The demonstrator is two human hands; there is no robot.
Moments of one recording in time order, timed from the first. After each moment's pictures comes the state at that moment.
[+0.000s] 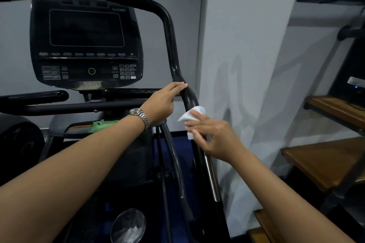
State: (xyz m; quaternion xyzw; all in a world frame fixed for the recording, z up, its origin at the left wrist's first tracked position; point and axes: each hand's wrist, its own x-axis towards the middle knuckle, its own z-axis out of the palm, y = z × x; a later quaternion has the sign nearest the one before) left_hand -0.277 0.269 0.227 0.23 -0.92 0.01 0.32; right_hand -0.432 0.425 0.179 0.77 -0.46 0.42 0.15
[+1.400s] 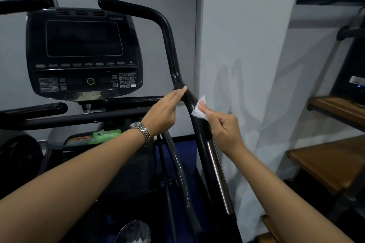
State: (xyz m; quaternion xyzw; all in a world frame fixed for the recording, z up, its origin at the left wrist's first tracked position) left_hand -0.272 0.262 0.220 0.20 -0.91 0.02 0.36; right_hand -0.420 0.400 0.201 0.58 -0.52 0.62 -0.06
